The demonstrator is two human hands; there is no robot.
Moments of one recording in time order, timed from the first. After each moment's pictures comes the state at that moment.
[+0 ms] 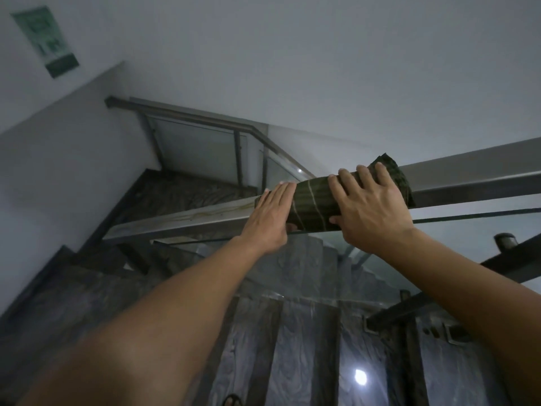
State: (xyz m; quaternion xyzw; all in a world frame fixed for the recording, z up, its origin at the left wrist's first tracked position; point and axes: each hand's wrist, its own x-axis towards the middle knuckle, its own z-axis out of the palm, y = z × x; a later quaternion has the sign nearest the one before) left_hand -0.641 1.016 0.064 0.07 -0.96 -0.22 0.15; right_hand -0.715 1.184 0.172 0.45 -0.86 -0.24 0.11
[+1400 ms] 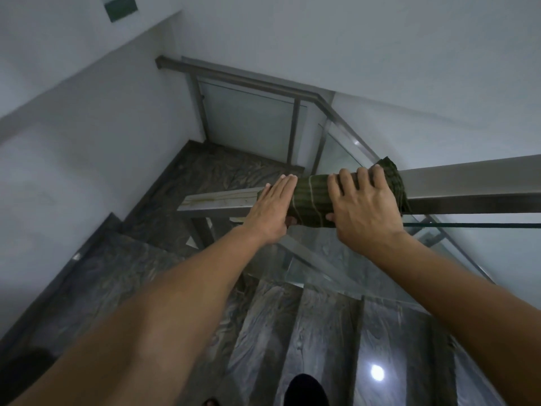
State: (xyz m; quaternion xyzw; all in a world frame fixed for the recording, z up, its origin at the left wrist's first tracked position) left_hand -0.526 0.742 -0.124 0.14 -0.96 -0.22 0.07; right_hand -0.599 0.900 -0.024 0.46 -0.85 -0.24 0.10
